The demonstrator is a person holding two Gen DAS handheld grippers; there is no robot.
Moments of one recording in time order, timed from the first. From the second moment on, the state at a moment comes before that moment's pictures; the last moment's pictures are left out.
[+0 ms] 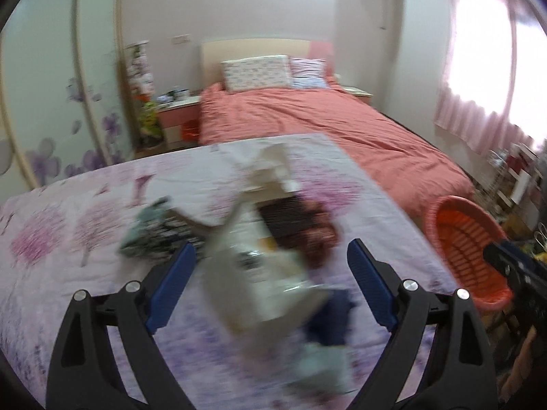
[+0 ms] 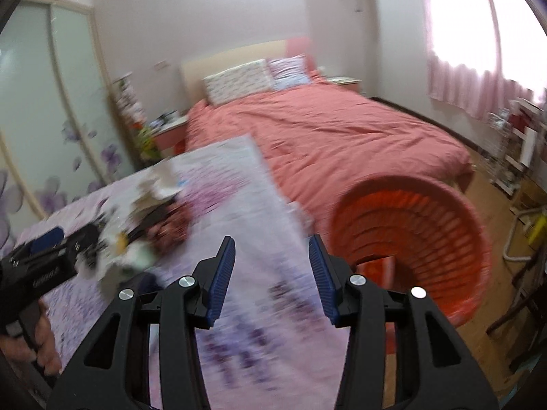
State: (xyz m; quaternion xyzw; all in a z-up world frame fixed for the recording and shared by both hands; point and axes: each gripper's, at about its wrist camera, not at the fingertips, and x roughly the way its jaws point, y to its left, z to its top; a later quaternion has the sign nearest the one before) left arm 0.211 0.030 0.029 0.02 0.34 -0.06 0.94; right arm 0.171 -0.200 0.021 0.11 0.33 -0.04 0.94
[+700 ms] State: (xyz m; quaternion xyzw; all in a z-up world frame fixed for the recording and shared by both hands) left arm 0.196 0.150 -0.004 -0.04 0.37 0.03 0.93; right arm 0.208 -0.071 -0.056 0.07 0.44 0.06 0.90
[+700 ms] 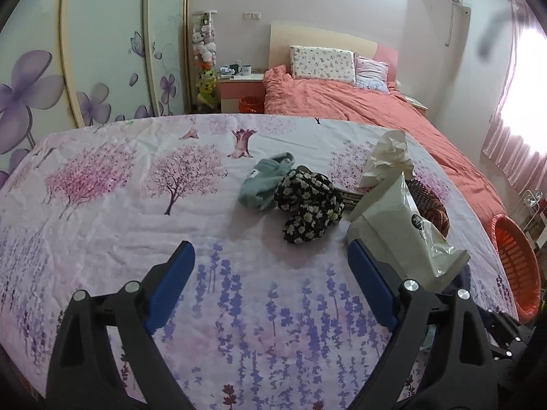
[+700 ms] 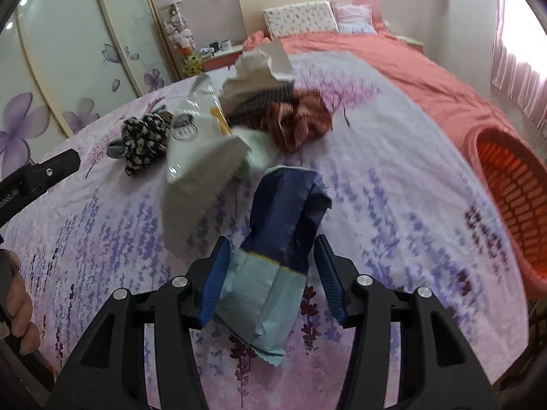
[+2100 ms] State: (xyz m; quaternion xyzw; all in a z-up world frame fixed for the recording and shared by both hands) left arm 0.230 0.065 -0.053 -0.07 0.45 -0.08 0.89; right arm 0.183 -0.171 -0.047 0.11 0.41 -0.01 0.91
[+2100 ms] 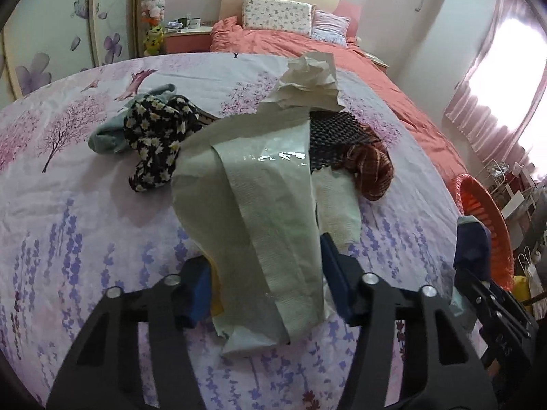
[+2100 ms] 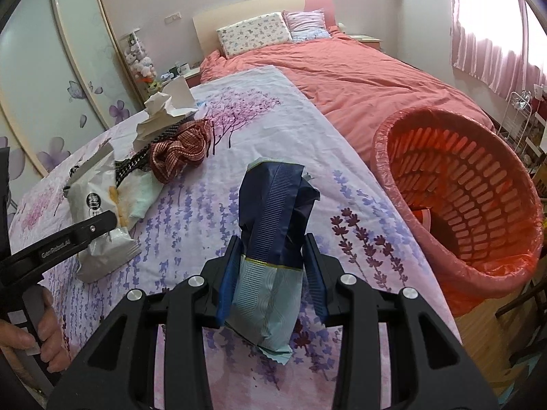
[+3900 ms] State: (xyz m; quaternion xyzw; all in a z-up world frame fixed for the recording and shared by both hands) left arm 0.189 -0.186 0.015 0.04 0.36 -0.33 0.87; right arm 0.139 -0.331 0.015 0.17 0.23 -0.18 0.94
